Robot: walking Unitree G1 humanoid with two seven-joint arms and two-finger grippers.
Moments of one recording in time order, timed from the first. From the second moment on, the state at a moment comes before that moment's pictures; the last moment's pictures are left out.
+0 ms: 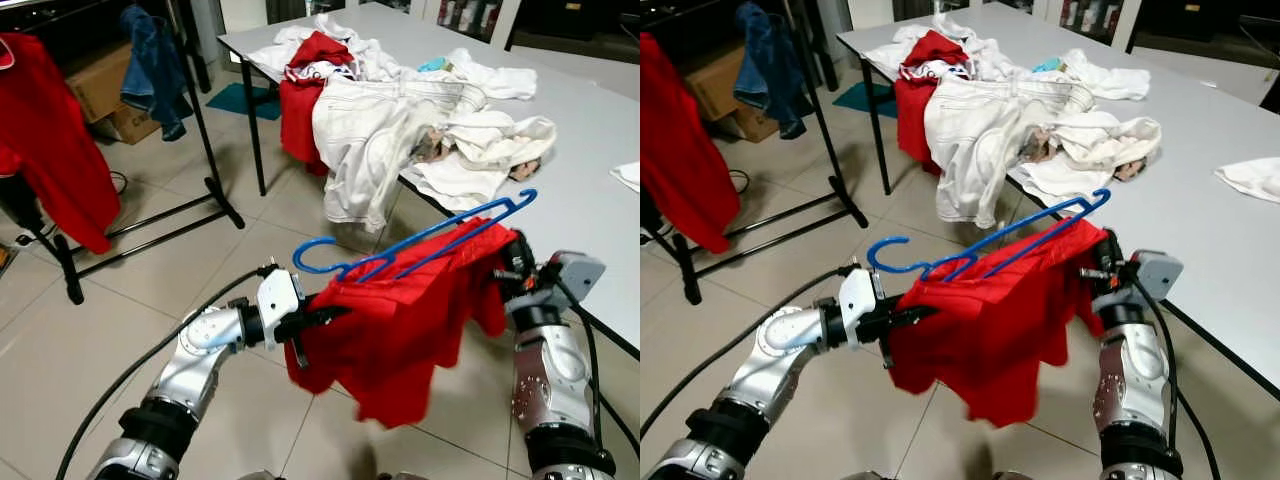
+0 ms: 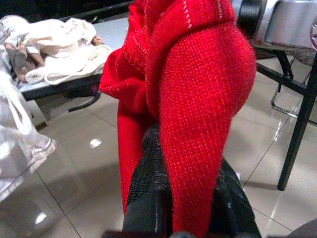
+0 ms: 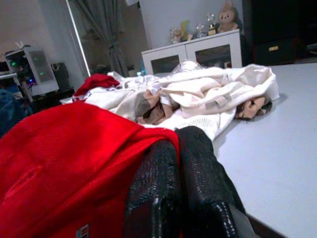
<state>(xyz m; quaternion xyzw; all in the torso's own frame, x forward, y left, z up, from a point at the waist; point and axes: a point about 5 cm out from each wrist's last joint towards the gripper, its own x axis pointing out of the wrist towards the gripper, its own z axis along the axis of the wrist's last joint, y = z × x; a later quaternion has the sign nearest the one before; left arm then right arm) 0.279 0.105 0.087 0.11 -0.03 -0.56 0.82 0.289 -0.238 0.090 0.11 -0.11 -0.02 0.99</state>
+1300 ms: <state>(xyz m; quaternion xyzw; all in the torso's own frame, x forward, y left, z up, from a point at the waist) 0.263 0.120 0.069 0.10 0.05 -0.57 0.81 0.283 -0.242 0.098 0.10 -0.09 0.01 0.99</state>
